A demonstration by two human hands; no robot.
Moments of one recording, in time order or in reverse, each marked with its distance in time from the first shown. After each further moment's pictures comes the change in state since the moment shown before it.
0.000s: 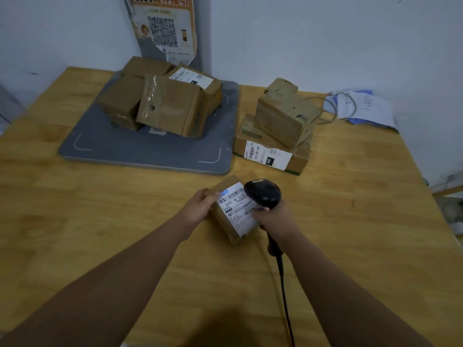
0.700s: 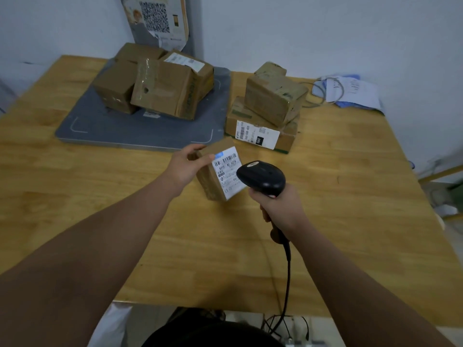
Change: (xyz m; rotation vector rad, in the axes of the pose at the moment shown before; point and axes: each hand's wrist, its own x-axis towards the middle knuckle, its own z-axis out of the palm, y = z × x) left_hand -0.025 0.035 -0.002 0.031 0.171 0.332; right_hand -0.075 -0.007 -0.028 0.035 0.006 -0.162
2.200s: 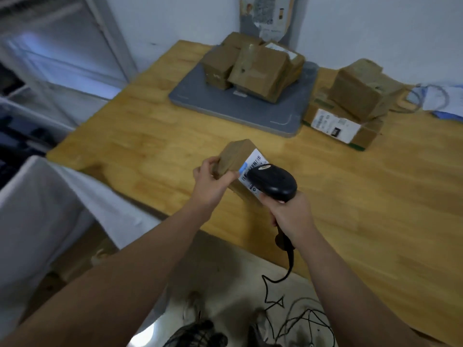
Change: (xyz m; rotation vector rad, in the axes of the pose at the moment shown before) left_hand -0.175 -0.061 -0.065 -0.093 0.386 -0.139; right_hand -0.093 0.006 0.096 -0.053 -0.200 0.007
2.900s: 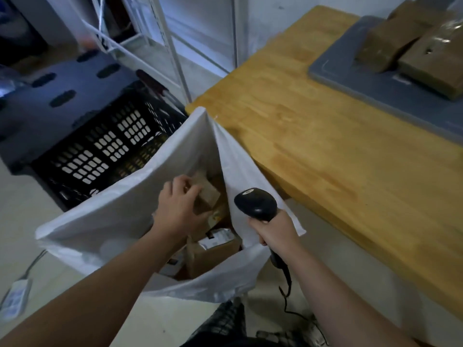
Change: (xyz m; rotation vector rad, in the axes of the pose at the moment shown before) left_hand -0.059 -0.163 -0.366 1.113 0.184 0.064; right_hand -0.077 0.017 0.333 -0.214 -0.466 0.082
